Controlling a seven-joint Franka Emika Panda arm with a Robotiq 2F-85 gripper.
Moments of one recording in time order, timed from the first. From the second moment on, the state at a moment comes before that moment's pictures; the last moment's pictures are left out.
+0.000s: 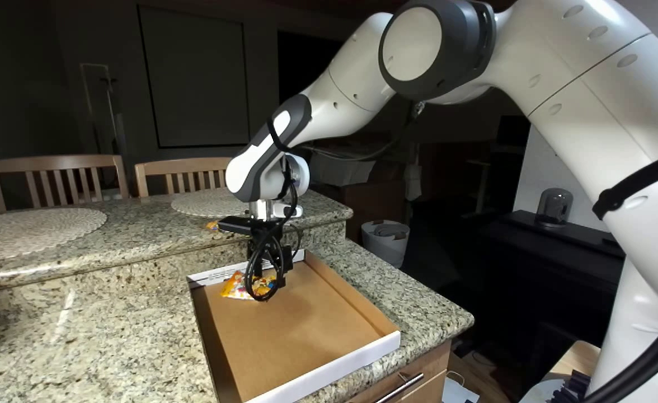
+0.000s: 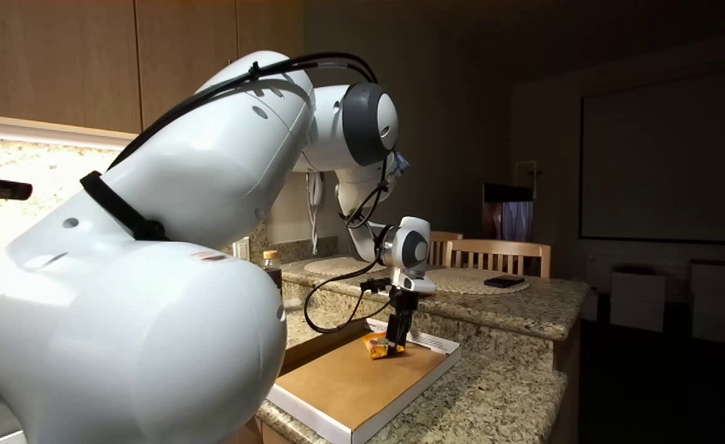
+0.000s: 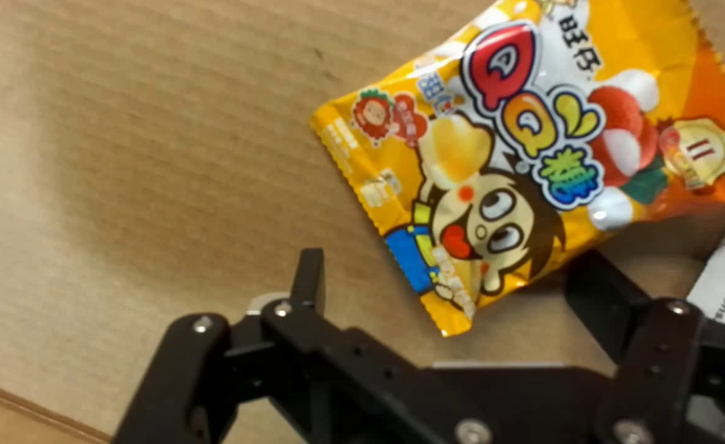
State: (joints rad) arm 0.22 0.73 0.00 -1.59 0.15 2.17 1.46
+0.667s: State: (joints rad) arm 0.22 0.74 0.00 -1.55 0.15 2.16 1.46
